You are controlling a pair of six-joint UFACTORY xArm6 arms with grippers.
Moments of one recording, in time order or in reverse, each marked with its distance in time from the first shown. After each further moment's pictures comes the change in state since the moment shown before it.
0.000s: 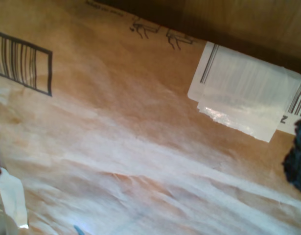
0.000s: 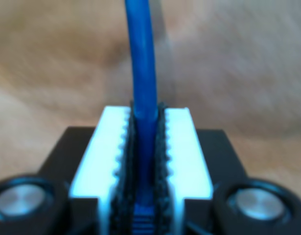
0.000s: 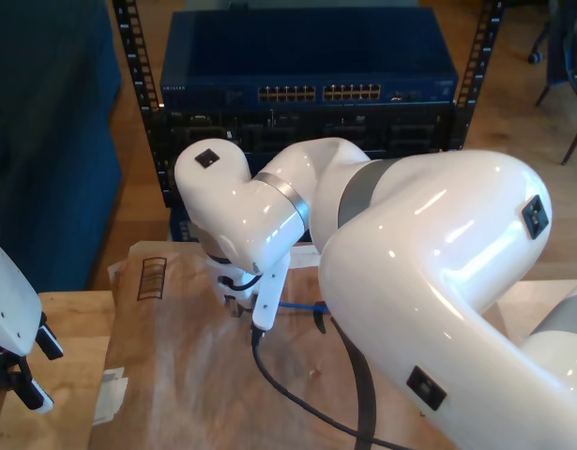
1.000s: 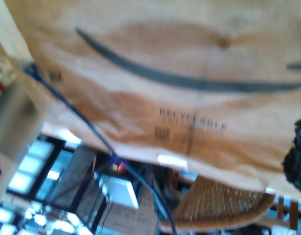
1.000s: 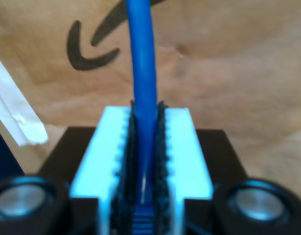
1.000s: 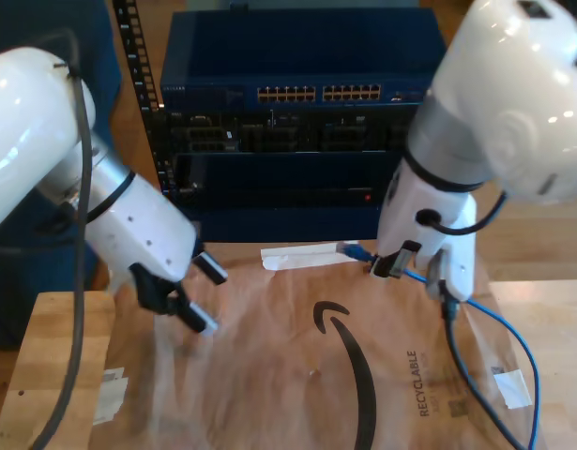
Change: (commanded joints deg) left arm -17.6 5.3 -9.0 -31.2 2.1 1.4; right arm -17.6 -53.3 24.1 25.8 19.0 -28.6
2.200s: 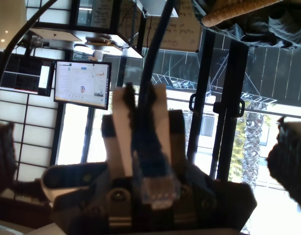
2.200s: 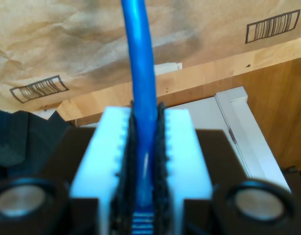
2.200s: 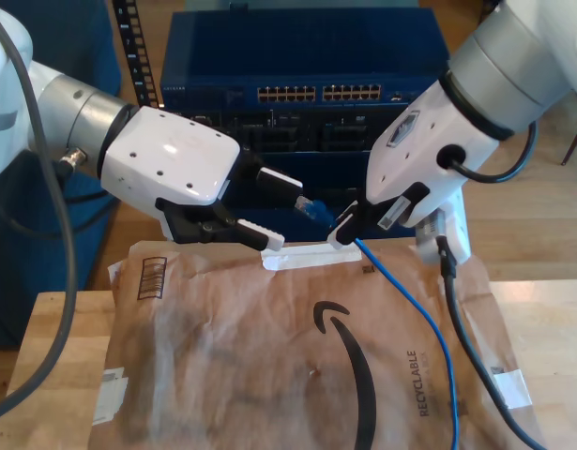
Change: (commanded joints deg) left arm 3.7 0.4 -2.7 -21.6 14.7 10.1; right arm -6.8 4.3 -6.3 22.2 7.8 -9.0
